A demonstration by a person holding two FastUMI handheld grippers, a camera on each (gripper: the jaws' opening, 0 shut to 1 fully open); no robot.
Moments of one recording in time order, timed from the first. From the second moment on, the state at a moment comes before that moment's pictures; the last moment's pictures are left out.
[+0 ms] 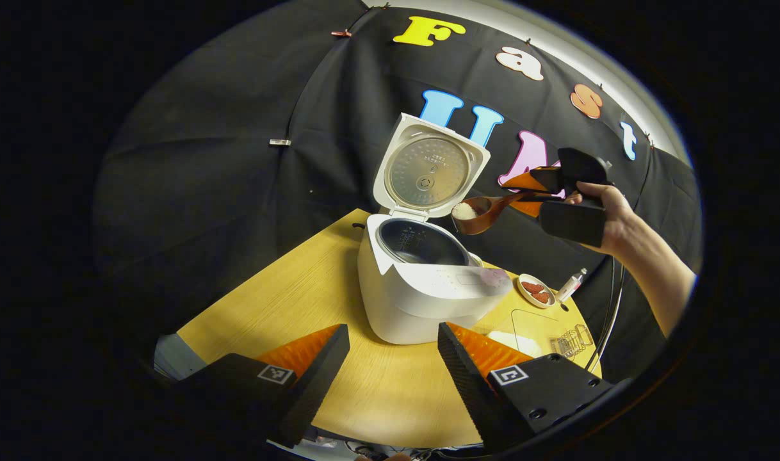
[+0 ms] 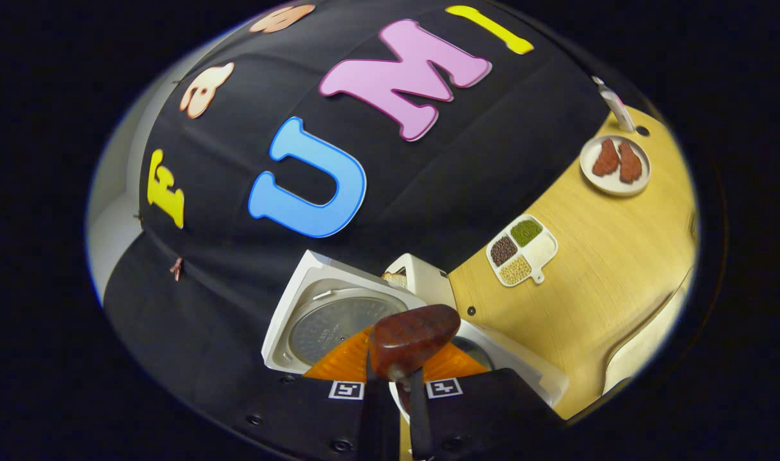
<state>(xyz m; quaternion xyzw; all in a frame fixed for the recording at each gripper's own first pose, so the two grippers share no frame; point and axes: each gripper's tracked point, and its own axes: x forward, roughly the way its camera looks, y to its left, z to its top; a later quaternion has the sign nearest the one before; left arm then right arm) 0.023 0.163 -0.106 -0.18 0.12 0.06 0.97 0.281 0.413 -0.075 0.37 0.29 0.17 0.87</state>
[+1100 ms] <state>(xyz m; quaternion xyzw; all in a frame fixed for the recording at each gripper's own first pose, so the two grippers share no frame) 0.015 0.161 -0.112 -0.19 0.13 0.06 0.97 0.280 0.466 -0.098 0.08 0.19 0.27 0.94</state>
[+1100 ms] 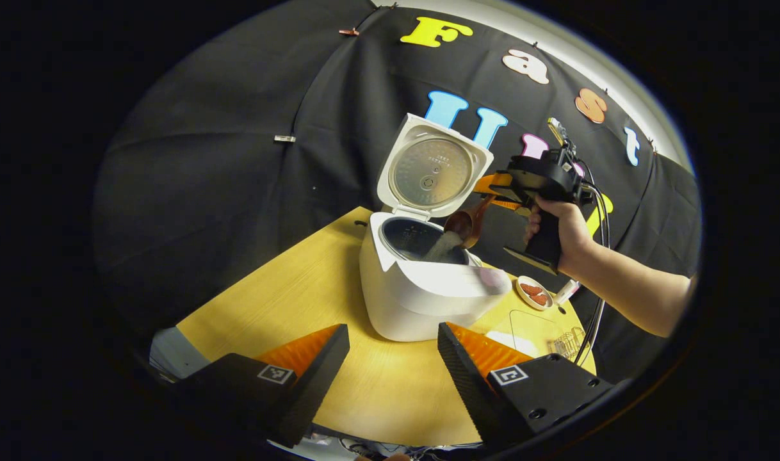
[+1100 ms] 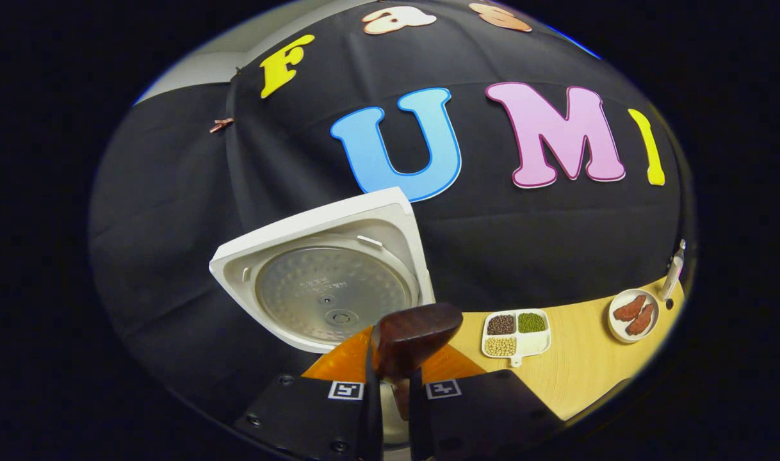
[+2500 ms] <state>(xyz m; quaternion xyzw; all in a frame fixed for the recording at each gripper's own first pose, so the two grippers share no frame) 0.006 0.136 -0.135 -0.19 0.15 0.06 0.97 0.206 0.497 -0.158 -0.06 0.23 0.39 0.89</state>
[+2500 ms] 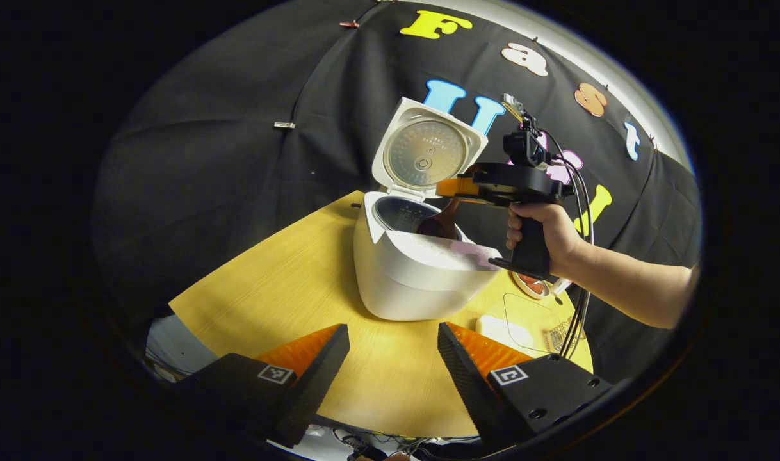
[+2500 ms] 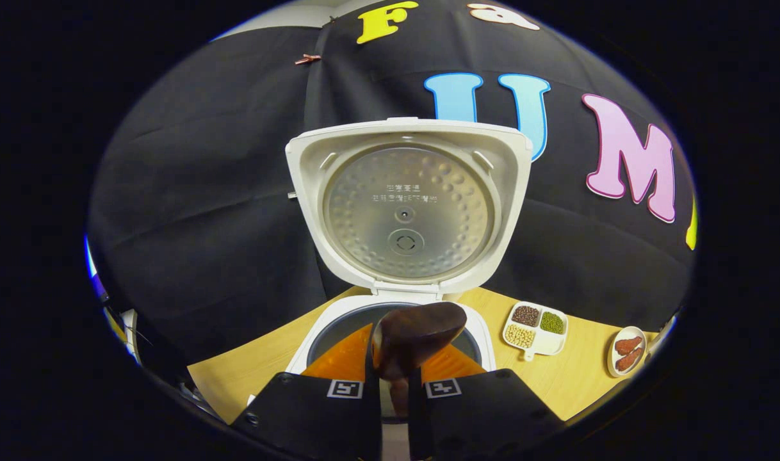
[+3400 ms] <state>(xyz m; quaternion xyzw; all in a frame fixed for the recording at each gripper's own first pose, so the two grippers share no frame) 0.038 0.077 -0.109 -0.17 0.15 0.04 0.97 0.290 0.274 -0.069 0.29 0.28 0.22 0.89</state>
